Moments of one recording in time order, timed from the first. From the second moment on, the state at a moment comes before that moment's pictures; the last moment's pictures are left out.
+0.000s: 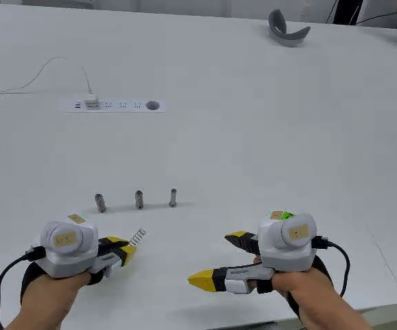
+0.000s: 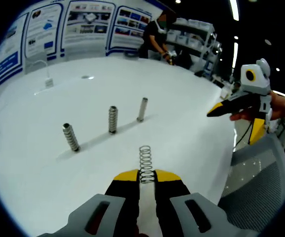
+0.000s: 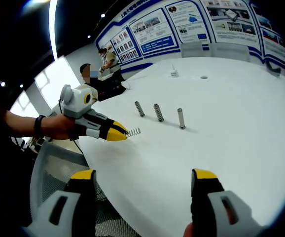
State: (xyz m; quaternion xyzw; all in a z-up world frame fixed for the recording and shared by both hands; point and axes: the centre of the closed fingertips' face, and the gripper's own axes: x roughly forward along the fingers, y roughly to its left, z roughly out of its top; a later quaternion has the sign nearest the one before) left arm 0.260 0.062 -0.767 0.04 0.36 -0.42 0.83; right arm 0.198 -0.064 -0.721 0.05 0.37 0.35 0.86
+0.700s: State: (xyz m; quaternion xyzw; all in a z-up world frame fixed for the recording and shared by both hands) left arm 0.251 0.102 -0.732 0.05 0.33 -0.42 0.85; right arm 0.216 -0.015 -0.716 0.07 0.36 0.39 0.84
